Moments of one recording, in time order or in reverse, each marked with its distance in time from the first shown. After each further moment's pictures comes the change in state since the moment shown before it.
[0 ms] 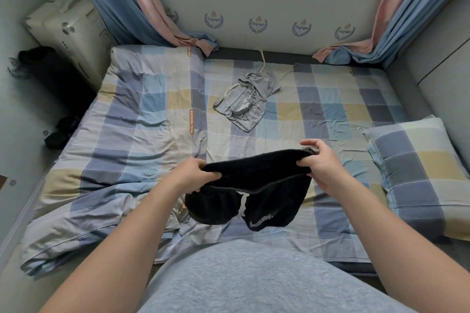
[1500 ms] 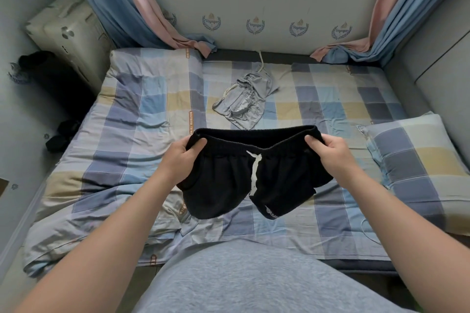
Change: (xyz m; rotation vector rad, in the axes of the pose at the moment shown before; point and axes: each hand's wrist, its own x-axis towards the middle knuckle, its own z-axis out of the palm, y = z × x) left_hand -0.009 0.007 -0.015 -0.461 0.325 0.331; right_hand -0.015 -0.012 -0.023 -0.131 -0.026 -0.324
